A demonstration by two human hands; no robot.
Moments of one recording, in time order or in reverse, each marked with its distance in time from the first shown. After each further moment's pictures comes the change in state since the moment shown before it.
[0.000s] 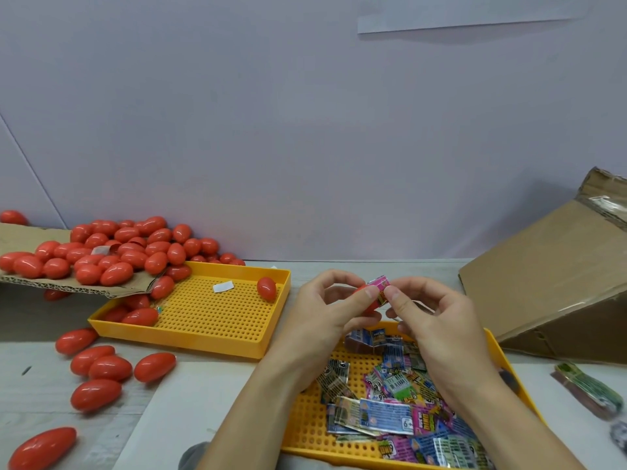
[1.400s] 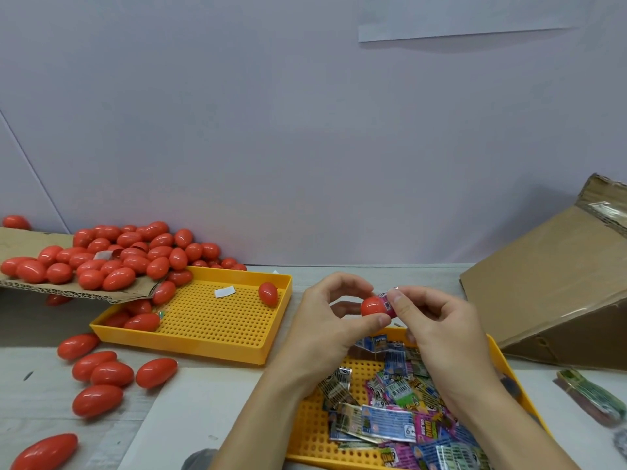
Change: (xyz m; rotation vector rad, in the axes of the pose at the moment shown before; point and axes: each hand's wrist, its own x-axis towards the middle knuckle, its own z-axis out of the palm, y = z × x) left_hand -0.008 0.007 0.003 0.287 -0.014 0.108; right_hand -0.001 -0.003 0.002 -0.051 0.063 0.010
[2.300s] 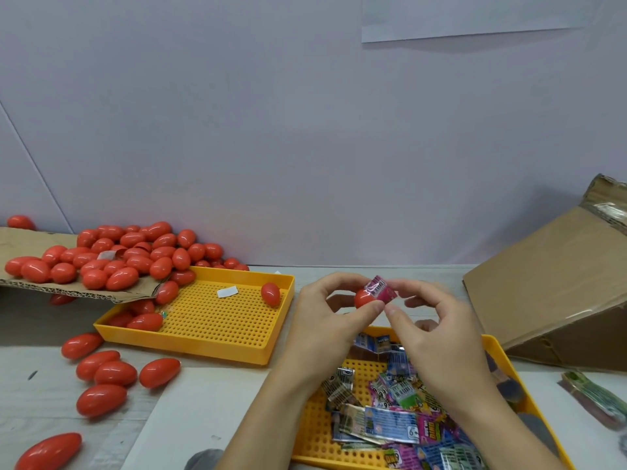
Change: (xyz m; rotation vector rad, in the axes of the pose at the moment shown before) left_hand 0.002 -0.003 0.002 0.021 0.104 0.055; right_hand -0.004 0.001 0.003 -0.277 -0.020 -0.168
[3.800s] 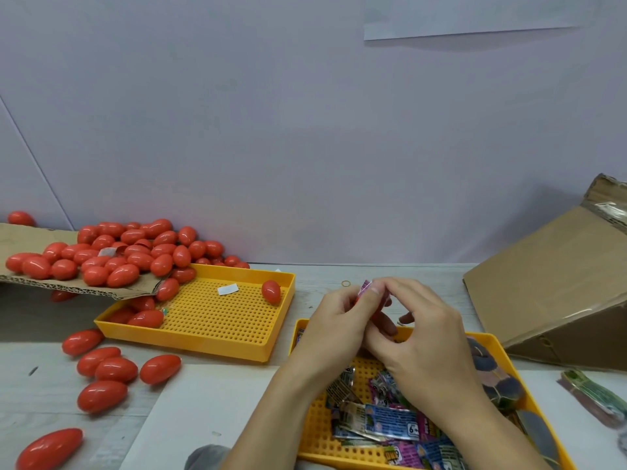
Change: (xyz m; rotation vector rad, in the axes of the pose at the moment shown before) left_hand 0.001 -0.005 0.008 -0.099 -0.189 -0.133; right_hand -0.005 -0.005 0.007 -0.286 -0.070 -0.347
